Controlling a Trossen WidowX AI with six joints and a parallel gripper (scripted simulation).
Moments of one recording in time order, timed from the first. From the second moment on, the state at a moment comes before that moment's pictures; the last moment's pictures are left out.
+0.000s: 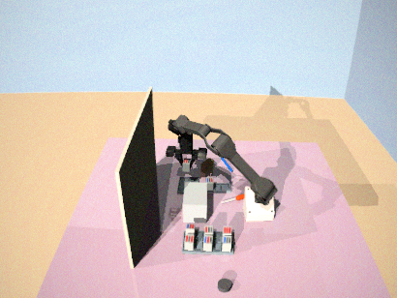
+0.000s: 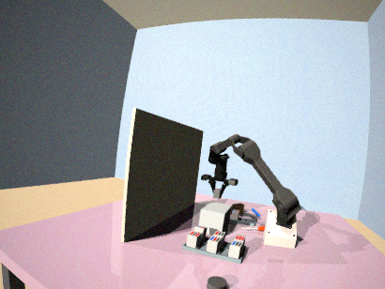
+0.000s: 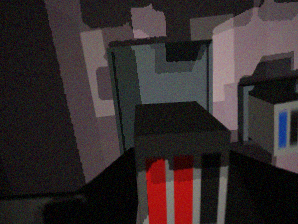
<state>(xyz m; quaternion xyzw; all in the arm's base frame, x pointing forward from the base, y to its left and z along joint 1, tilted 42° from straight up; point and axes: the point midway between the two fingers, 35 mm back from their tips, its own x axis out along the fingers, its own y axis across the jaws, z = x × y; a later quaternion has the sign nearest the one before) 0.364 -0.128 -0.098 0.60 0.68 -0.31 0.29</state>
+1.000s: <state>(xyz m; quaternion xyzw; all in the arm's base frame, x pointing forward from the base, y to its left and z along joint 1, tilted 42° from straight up) 0.361 -0.112 -0.116 0.60 0.68 -0.31 0.29</state>
